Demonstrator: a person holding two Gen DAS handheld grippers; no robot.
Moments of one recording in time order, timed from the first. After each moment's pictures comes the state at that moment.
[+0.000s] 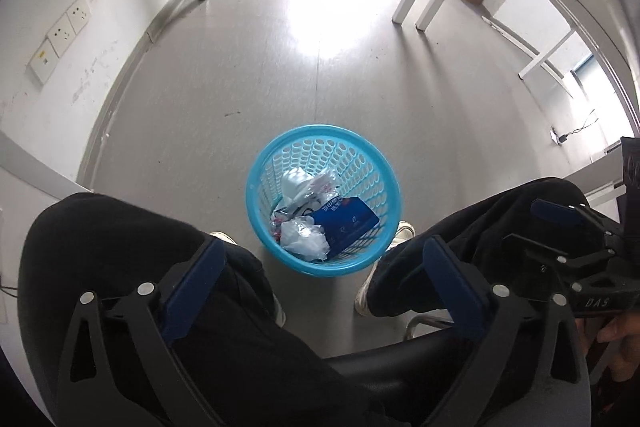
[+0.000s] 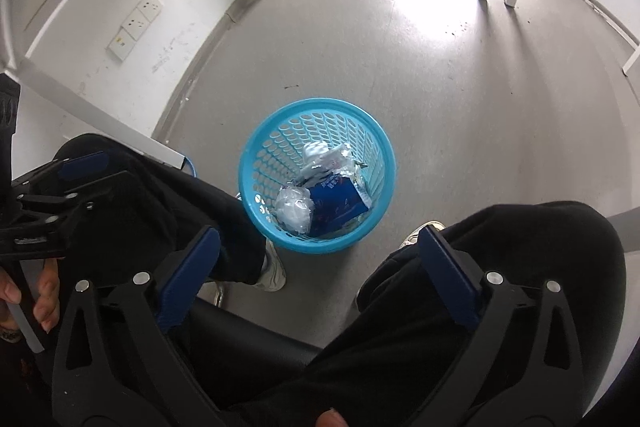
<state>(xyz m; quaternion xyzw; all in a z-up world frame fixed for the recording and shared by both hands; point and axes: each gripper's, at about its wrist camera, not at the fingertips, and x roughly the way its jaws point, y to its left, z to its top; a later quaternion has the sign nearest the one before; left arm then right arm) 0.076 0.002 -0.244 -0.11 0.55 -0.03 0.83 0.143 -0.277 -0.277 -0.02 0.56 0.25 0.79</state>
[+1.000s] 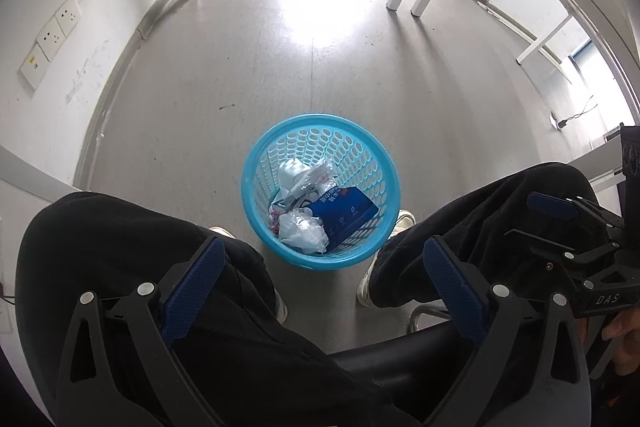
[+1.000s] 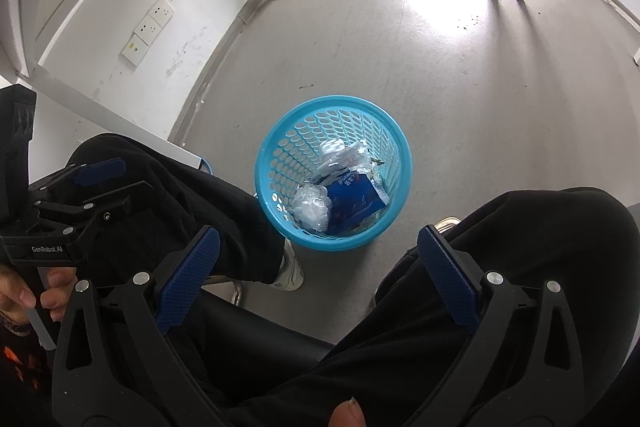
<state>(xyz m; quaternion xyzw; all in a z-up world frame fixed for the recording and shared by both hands) 0.085 -0.005 -0.252 -0.10 0.57 -0.04 0.82 0.142 -0.276 -0.283 0.01 0.57 0.26 0.78</state>
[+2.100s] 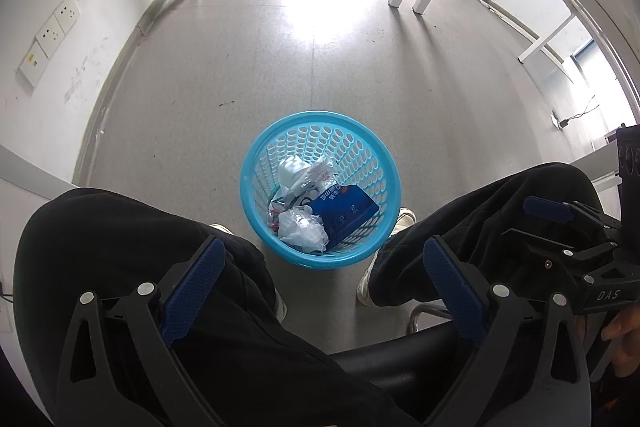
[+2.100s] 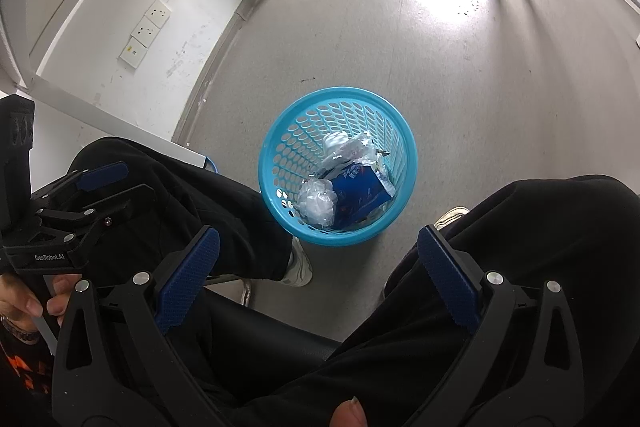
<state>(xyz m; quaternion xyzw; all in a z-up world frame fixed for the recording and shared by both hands) 0.088 -0.002 -0.253 -0.10 0.58 -0.04 0.81 0.144 -0.279 -0.291 0.03 0.59 0.26 0.77</state>
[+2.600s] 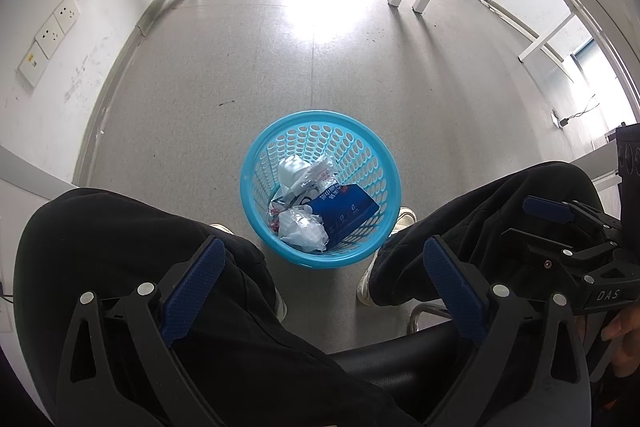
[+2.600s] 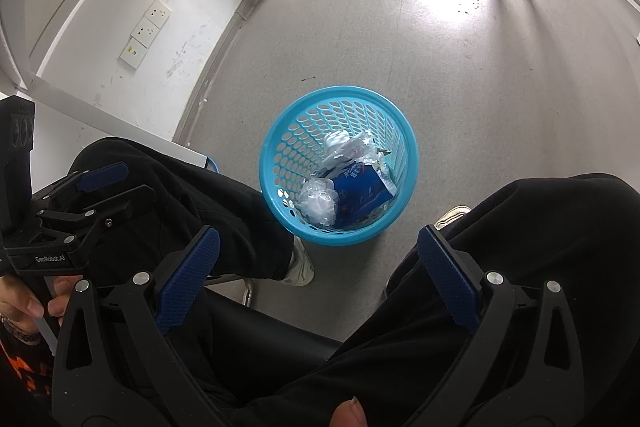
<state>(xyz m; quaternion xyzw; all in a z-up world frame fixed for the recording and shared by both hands) 0.088 -0.003 -0.253 -0.10 0.58 -0.04 0.81 0.145 -0.278 -0.293 0.03 0.59 0.26 0.76</state>
